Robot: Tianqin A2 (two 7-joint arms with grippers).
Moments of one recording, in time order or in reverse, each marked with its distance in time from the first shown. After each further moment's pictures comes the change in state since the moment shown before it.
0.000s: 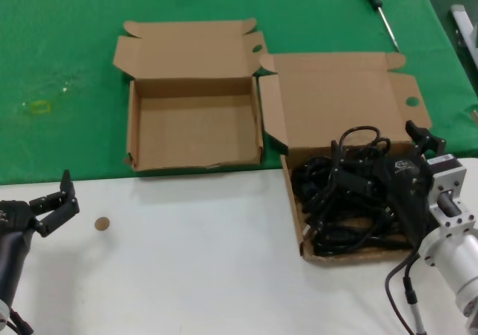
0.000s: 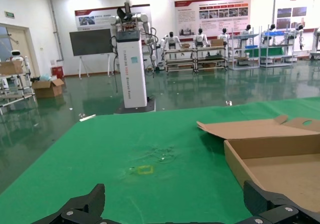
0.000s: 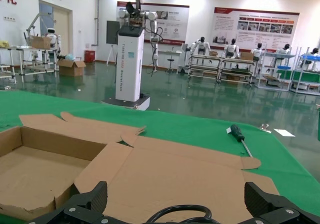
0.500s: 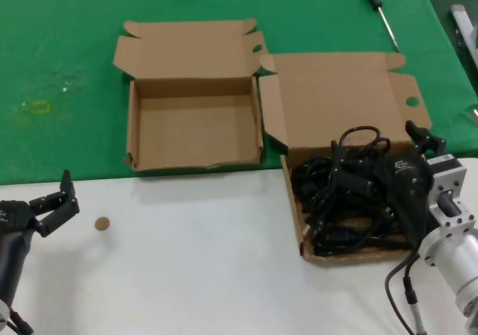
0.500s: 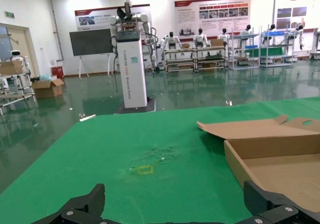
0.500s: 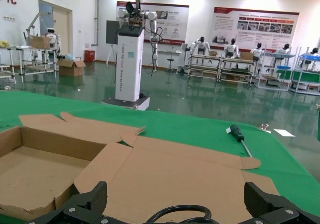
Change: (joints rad) left arm 0.000 0.000 0.000 0.000 0.000 0.000 0.000; right arm 0.000 0.000 0.000 0.000 0.000 0.000 0.000
